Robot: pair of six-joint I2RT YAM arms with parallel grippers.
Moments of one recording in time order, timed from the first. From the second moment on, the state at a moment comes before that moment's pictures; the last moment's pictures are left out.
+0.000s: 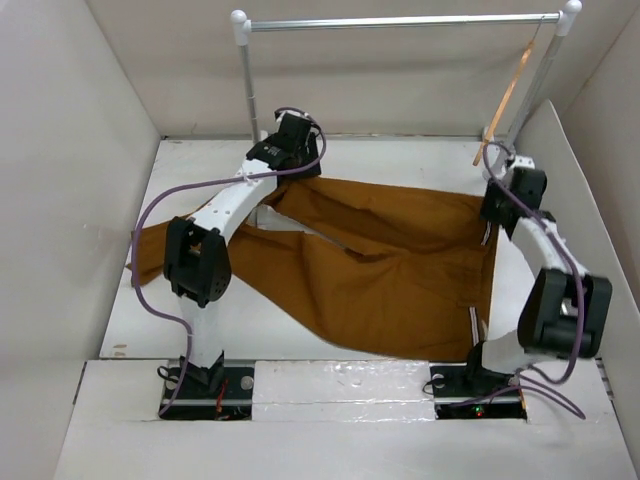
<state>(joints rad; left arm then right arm) -0.48 1.93 1.79 -0.63 -0.26 -0.49 -0.21 1.41 0.94 -0.21 0.02 0.02</state>
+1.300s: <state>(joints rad) 0.41 1.31 0.67 -0.38 0.01 -0.95 1.01 1.87 1.30 -0.24 -0.27 -0.32</state>
